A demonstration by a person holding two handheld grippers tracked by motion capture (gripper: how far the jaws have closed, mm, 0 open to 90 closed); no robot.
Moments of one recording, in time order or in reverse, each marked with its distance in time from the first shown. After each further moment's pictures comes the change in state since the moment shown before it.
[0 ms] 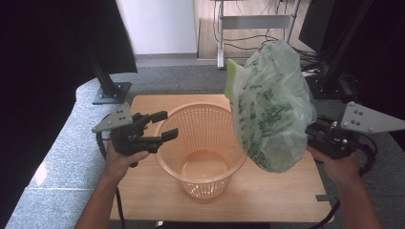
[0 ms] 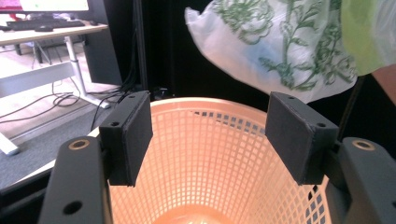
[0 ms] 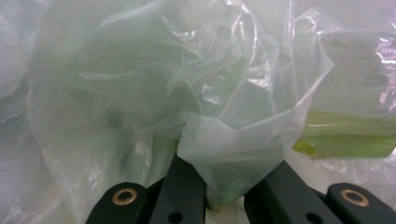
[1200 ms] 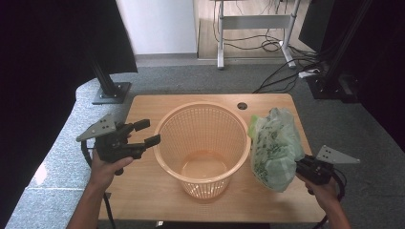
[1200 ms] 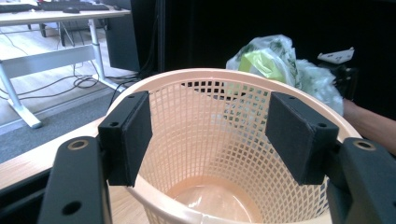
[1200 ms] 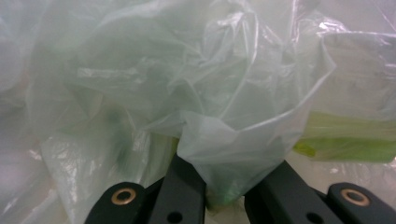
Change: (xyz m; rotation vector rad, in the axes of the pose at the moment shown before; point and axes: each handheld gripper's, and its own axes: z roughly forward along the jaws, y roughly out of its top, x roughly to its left) left arm 0.017 -0.034 -0.030 0.019 0.069 -0.058; right arm -0.035 -0.213 -0.025 0.180 -0.124 0.267
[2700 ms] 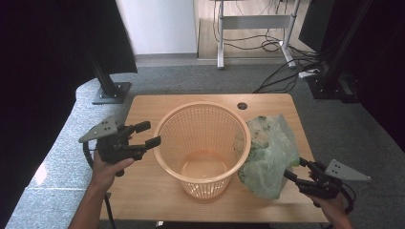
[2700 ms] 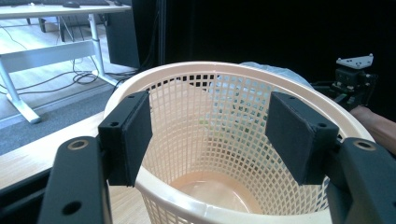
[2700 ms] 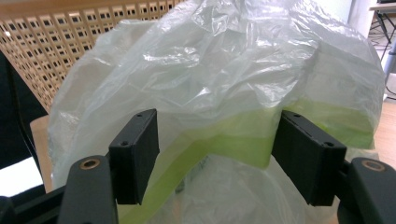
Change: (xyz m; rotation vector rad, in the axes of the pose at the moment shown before) left arm 0.003 -0.008 0.004 0.010 -0.002 -0.015; right arm 0.016 -0.020 -0.030 -0.029 -0.031 -0.003
